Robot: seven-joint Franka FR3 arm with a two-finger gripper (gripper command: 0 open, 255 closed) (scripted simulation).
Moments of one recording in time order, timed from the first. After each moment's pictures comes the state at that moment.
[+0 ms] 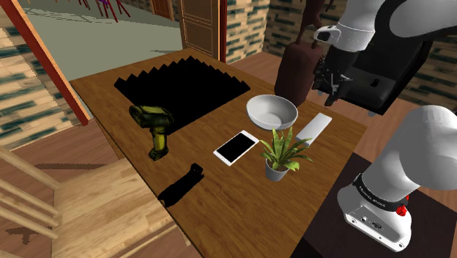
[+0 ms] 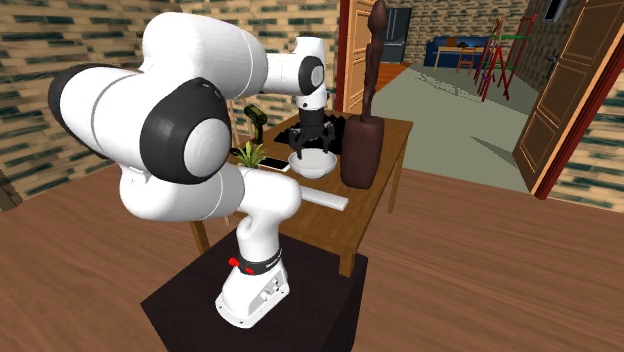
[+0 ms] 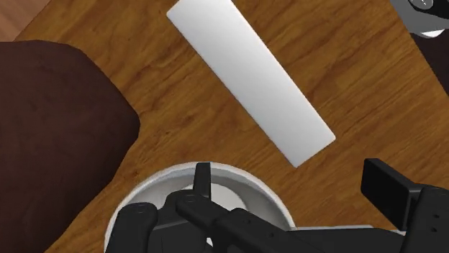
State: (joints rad) arm 0.22 -0.98 -0.19 -2.75 -0.17 1.82 -0.82
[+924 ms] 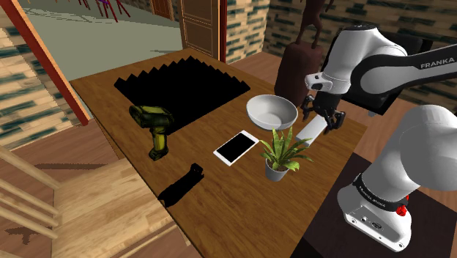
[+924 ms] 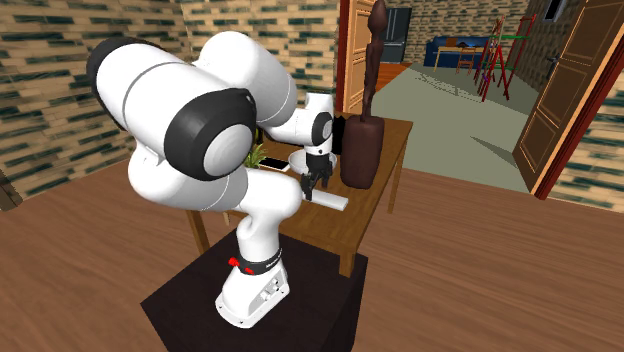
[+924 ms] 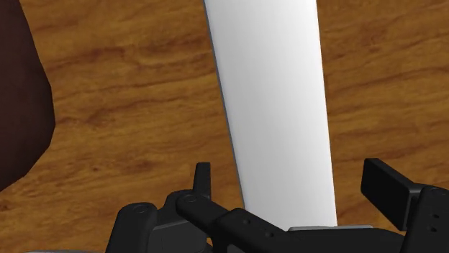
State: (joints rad) arm 0.26 -0.88 -0.46 -3.01 -0.41 2.12 -1.29
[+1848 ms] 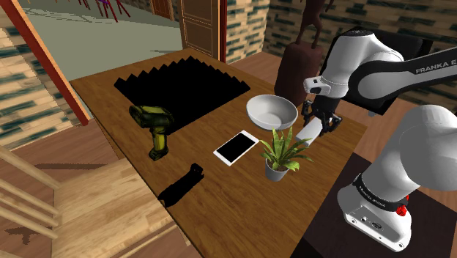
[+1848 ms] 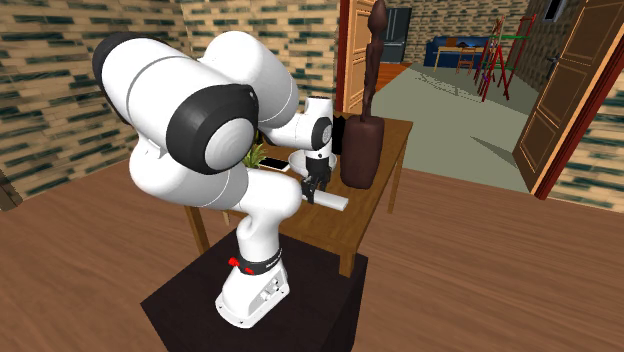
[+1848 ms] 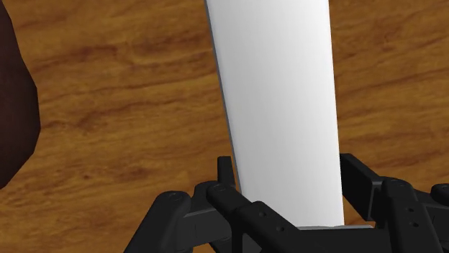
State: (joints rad) arm 0.25 -0.85 -0.47 -3.03 -0.43 2.17 -1.29
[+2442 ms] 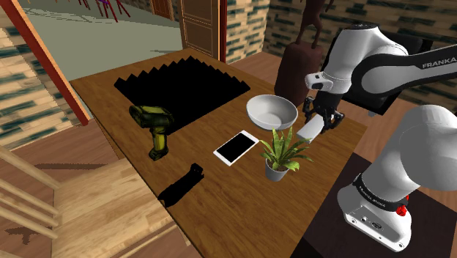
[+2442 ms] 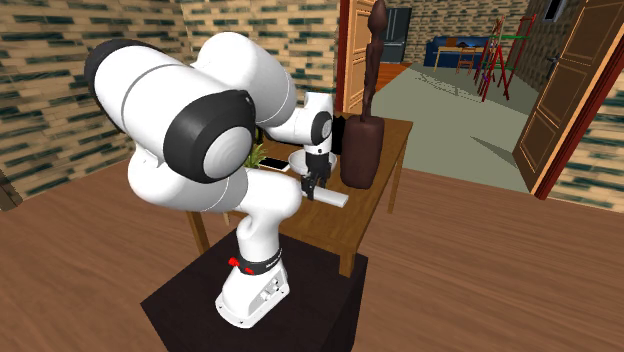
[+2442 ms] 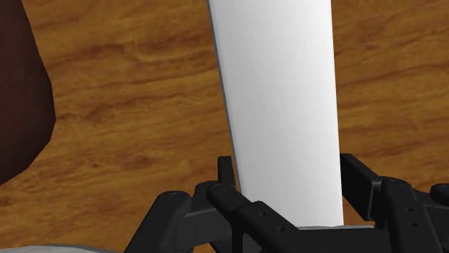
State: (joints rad) arm 0.26 -0.89 -0.45 -3.01 -0.41 2.11 -1.29
